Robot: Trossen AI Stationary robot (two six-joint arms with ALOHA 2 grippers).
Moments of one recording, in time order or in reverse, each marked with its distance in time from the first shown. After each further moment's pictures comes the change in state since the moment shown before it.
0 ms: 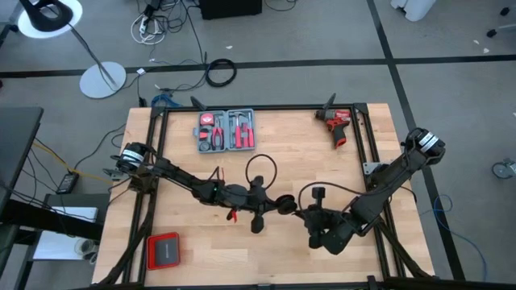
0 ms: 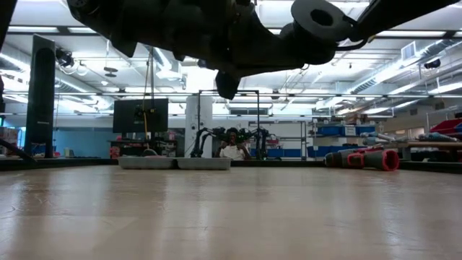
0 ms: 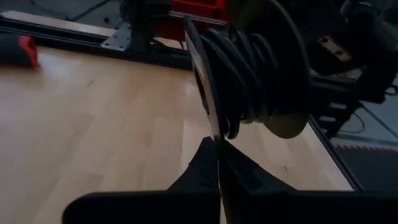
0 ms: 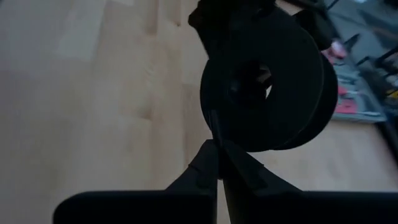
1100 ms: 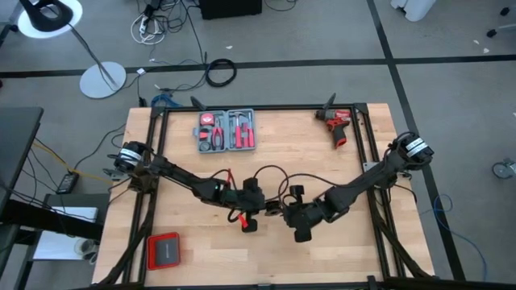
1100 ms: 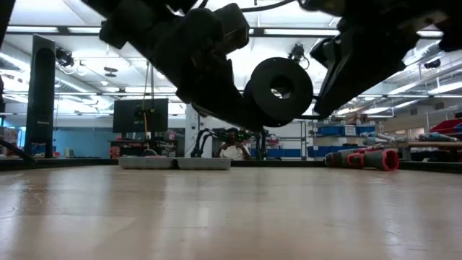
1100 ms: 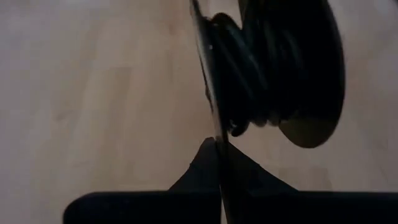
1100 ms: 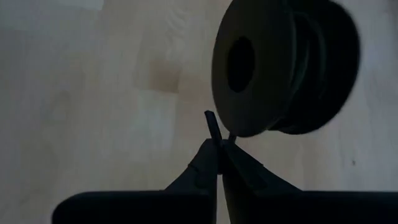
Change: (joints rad) left arm 0.007 -0.035 0.065 -0.544 -0.014 0.091; right arm -0.236 0.139 -0.001 0.120 -0.421 -0.159
